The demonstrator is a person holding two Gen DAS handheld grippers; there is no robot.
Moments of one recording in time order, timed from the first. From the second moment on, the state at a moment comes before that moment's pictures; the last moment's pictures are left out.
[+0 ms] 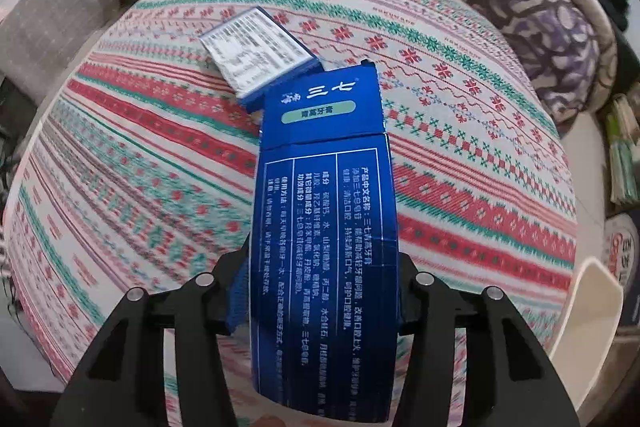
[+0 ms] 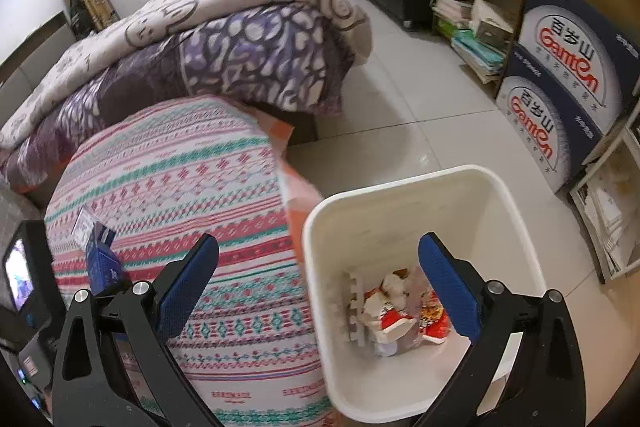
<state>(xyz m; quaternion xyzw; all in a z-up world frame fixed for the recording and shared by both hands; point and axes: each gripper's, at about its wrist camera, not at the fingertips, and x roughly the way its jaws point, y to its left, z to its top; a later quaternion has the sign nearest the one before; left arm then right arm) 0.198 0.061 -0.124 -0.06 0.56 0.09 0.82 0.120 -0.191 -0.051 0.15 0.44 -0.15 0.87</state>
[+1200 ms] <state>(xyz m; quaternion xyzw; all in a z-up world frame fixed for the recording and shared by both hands) 0.156 0.282 -0.054 -0.17 0.48 0.16 0.85 0.299 0.117 -0.135 -0.14 0.51 0.20 0.82</state>
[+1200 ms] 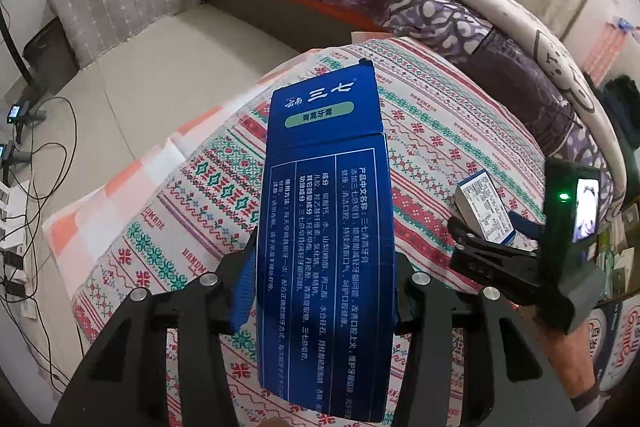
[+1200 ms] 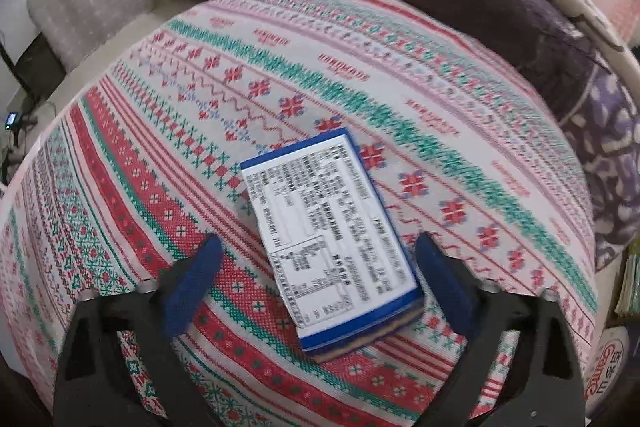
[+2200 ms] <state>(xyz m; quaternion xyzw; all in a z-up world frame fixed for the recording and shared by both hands) 0.152 0.226 -0.039 -0.09 0.43 0.17 0.88 0.188 0.036 -0.051 0.04 0.46 0.09 0.88</state>
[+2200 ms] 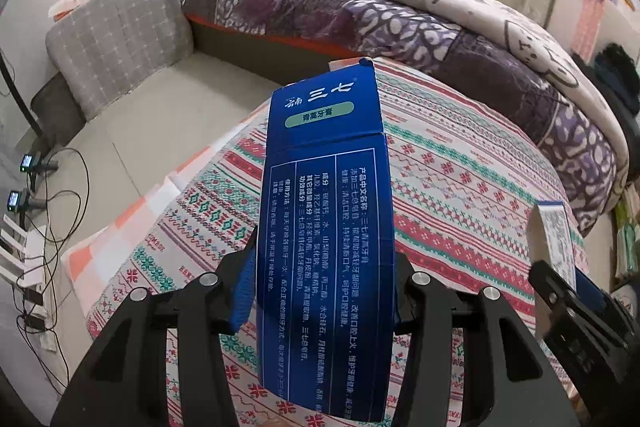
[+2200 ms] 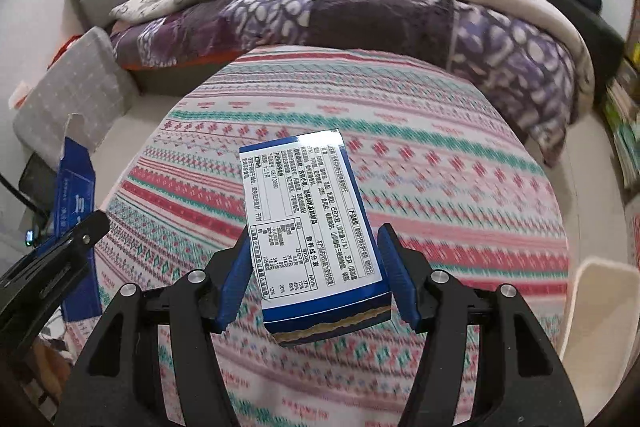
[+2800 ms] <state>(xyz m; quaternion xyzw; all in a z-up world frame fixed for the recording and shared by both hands) 0.150 0.160 -0.034 -0.03 0.42 0.14 0.89 0.159 -0.033 -0.051 0.09 0.45 0.07 0.88</state>
